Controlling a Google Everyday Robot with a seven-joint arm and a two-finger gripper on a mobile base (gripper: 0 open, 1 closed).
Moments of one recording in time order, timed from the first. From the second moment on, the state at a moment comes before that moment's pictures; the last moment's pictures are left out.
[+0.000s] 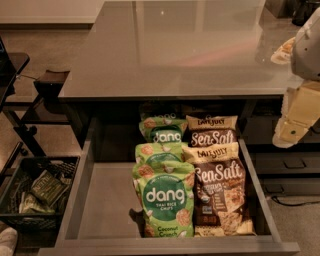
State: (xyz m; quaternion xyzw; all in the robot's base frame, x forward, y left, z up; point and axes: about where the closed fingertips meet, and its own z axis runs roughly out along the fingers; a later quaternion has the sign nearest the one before) arm 0.438 -0.217 0.976 -0.60 0.78 -0.03 0.16
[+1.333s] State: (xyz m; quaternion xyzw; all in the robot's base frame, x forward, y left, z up) arm 0.393 -0.180 0.860 -0.57 0.80 0.06 0.17
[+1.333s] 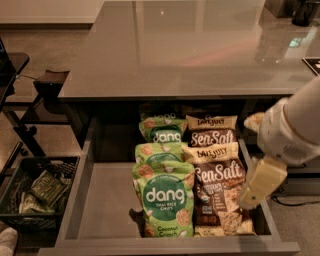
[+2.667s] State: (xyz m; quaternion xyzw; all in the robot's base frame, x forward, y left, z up) arm 0.372 -0.107 0.812 -0.61 0.76 0.11 0.20
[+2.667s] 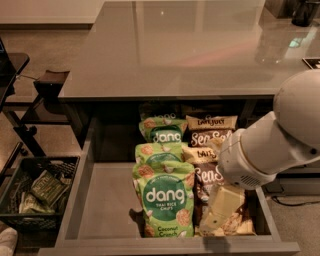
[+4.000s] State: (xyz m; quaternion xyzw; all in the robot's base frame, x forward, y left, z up) arm 0.399 -0.030 0.772 -0.69 0.66 0.12 0.25
